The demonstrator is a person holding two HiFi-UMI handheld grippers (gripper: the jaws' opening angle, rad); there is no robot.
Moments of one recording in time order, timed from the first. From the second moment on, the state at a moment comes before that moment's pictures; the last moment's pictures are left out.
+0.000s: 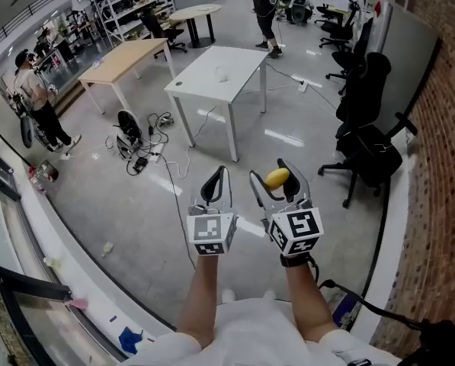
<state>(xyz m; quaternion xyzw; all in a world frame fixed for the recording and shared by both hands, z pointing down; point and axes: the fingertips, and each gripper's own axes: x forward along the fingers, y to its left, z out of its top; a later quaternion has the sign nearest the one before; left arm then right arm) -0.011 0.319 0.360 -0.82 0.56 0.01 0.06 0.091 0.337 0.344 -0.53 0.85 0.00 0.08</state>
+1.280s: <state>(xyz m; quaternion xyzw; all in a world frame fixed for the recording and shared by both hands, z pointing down) -0.063 0.178 0.387 -0.76 0.64 -0.03 0.06 0.089 0.183 0.372 -0.52 0.85 -0.03 0.04</state>
